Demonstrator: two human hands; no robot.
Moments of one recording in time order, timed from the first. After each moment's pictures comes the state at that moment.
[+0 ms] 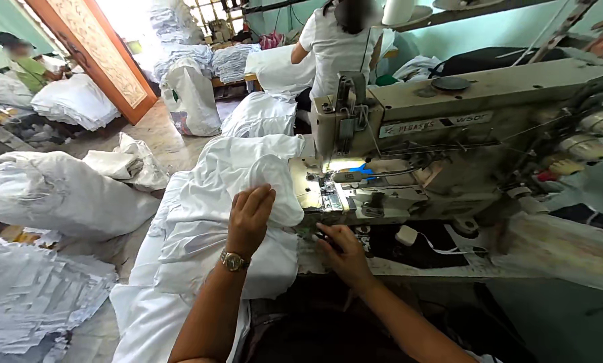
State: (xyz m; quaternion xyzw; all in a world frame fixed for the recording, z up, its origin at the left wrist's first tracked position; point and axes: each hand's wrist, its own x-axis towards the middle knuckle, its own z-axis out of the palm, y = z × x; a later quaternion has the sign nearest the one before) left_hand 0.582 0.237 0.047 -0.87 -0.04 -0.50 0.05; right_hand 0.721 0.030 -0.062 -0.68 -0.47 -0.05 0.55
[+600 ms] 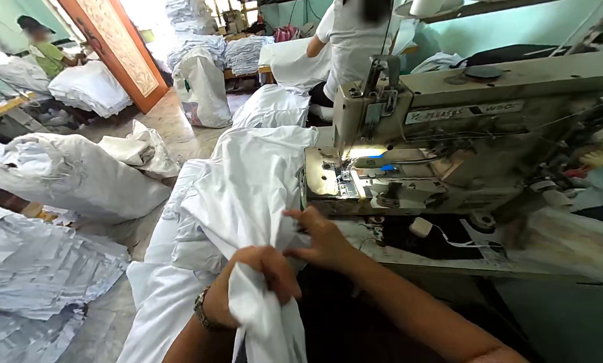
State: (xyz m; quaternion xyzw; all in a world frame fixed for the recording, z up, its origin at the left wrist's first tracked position) left_hand 0.468 0.164 0.106 -0.64 0.23 -0.19 -0.71; right_hand 0.675 0.075 0.005 -0.66 -0.63 0.08 0.41
